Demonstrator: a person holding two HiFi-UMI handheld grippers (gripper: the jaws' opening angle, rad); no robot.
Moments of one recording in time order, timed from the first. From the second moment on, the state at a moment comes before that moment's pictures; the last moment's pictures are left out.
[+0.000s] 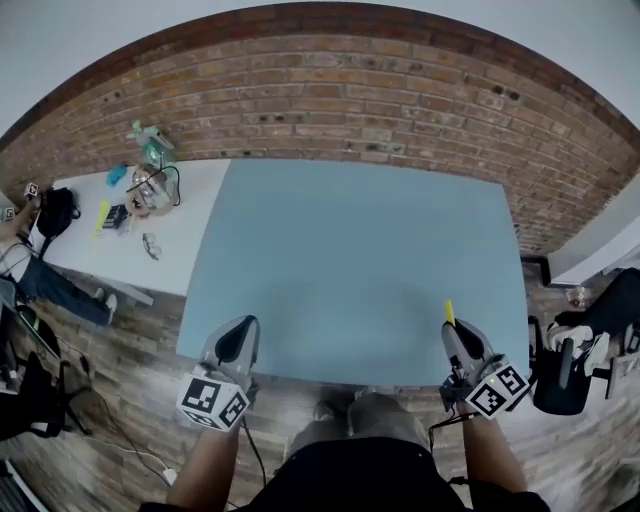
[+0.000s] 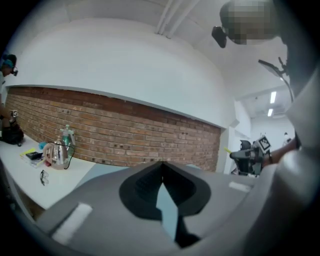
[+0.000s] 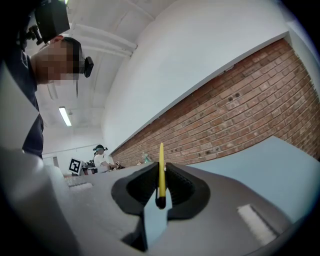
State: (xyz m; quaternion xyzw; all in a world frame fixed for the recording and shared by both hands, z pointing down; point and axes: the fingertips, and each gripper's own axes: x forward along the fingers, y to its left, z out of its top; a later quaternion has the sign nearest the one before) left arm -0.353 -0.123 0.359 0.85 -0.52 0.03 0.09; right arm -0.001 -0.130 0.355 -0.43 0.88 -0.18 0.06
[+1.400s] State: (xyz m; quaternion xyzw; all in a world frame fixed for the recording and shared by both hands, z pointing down) left arm -0.284 -0.264 0.327 0.88 -0.48 0.06 0.03; right arm 0.032 -0.262 0.363 -0.45 0.87 -0.18 0.10
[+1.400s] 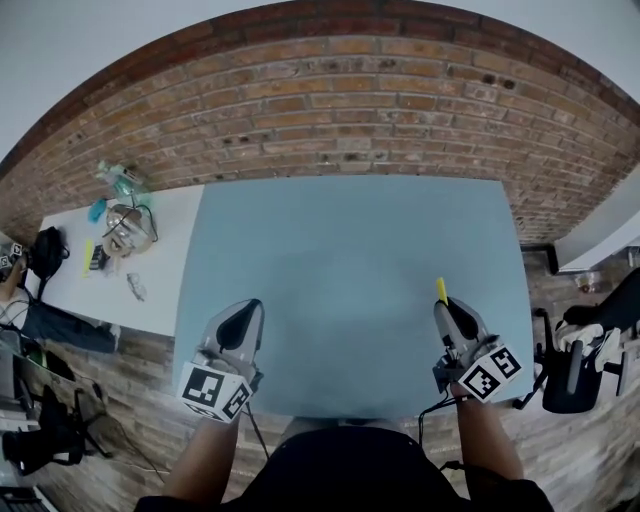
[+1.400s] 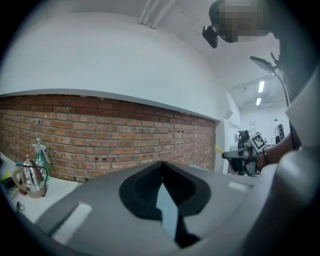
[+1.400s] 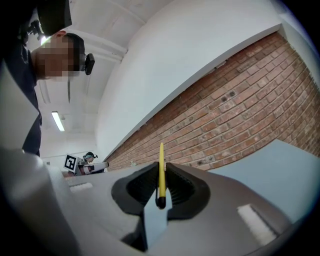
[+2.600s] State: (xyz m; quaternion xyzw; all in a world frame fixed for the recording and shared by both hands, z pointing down) left arm -0.253 -0.294 0.413 0.89 -0.43 0.12 0.08; right arm 0.028 -0.296 0.436 -0.47 0.84 -0.24 0.06
